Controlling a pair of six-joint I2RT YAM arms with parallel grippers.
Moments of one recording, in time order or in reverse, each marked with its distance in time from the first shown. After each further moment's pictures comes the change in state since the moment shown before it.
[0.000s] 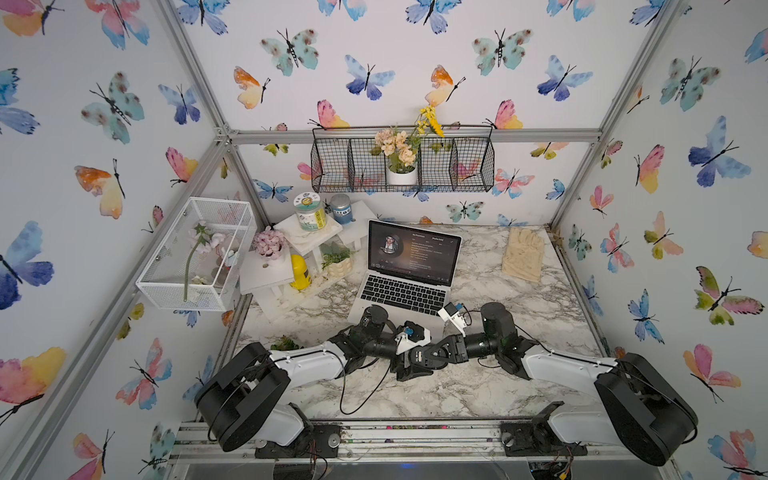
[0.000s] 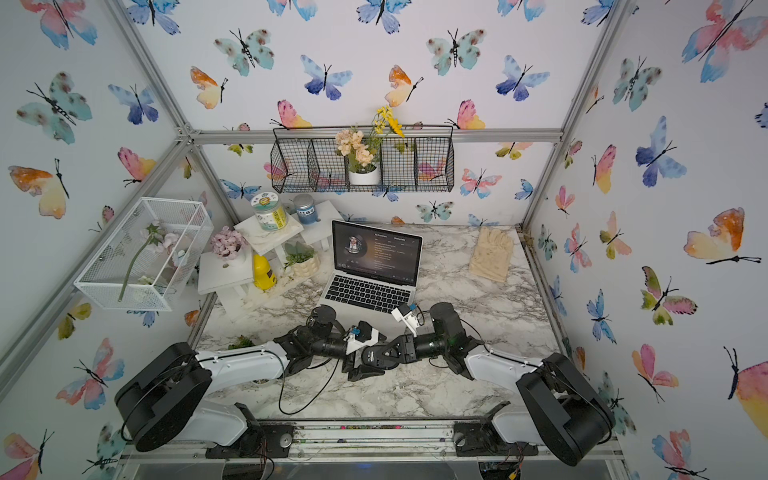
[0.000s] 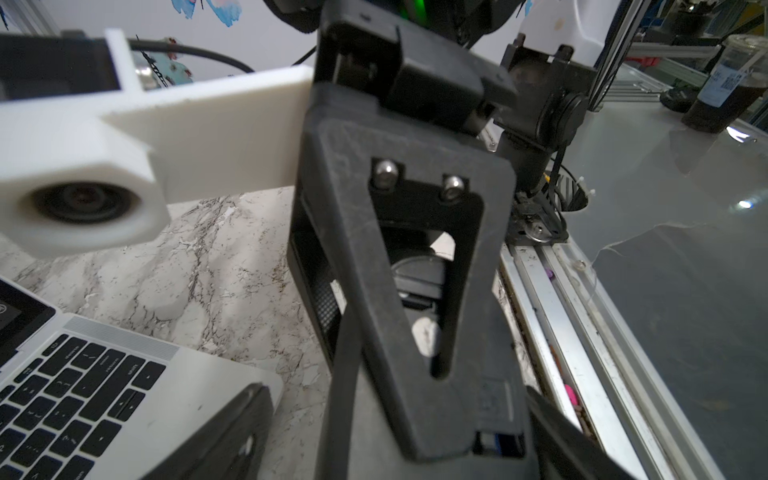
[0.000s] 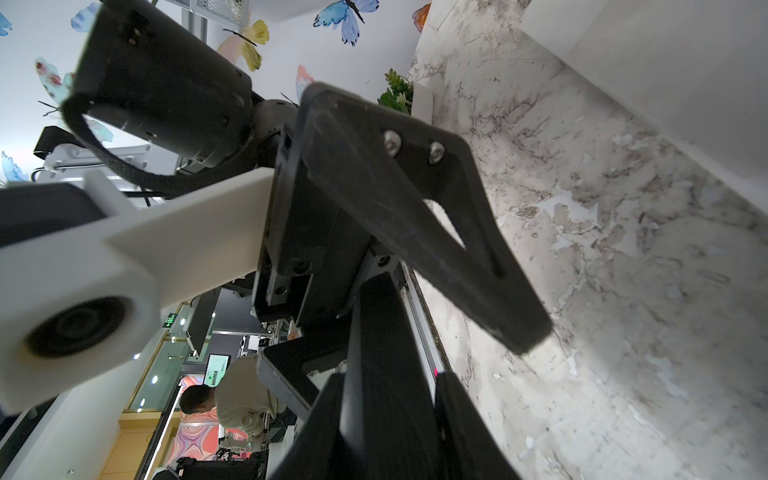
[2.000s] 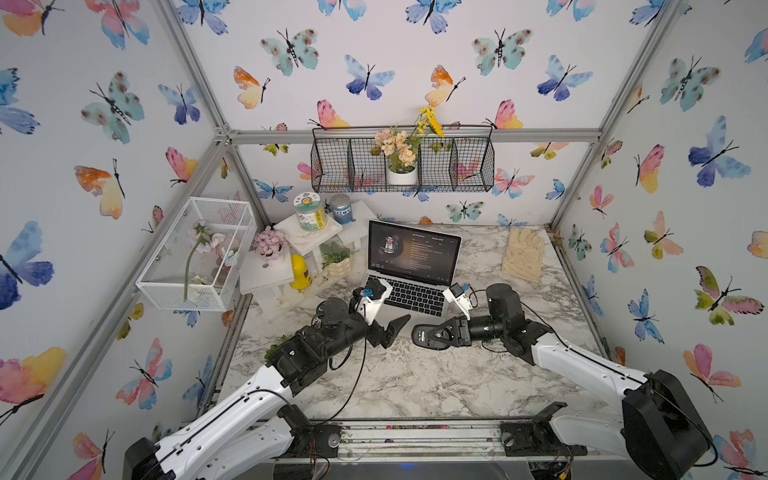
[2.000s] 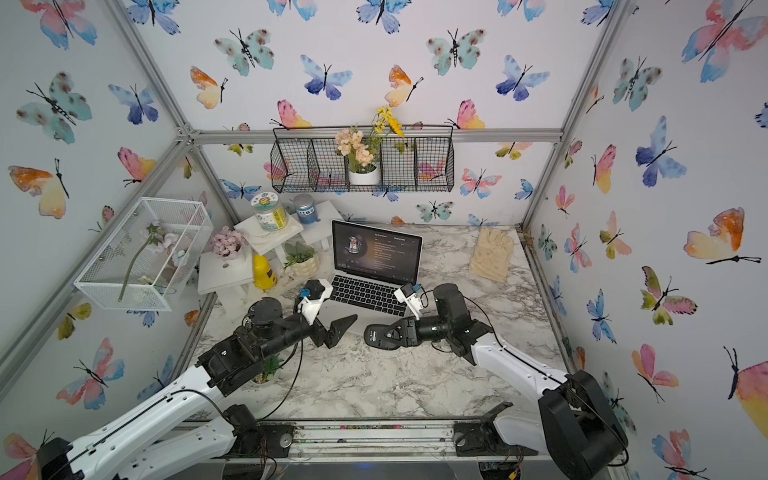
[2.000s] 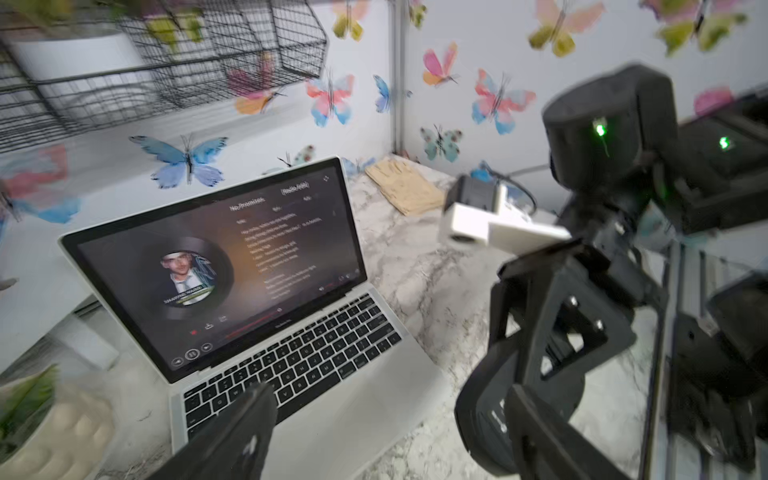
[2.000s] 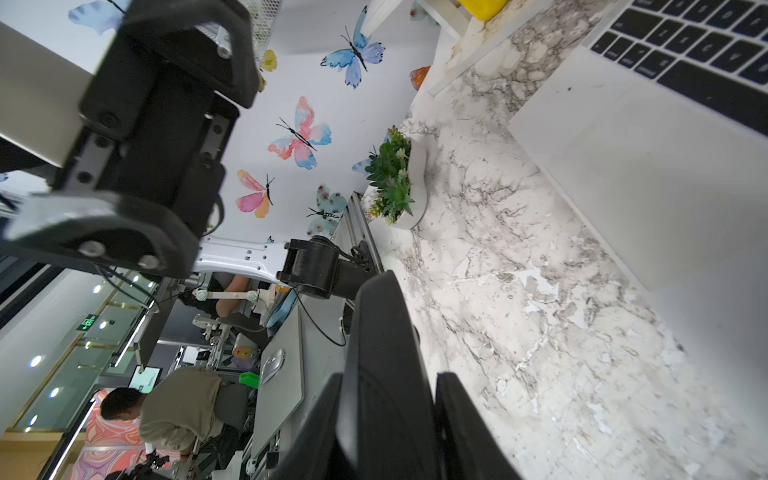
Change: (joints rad) left arm -0.005 -0.557 0.171 -0.551 -0.606 -0.215; right arm -0.051 -0.109 0.198 -0.337 0.030 -0.193
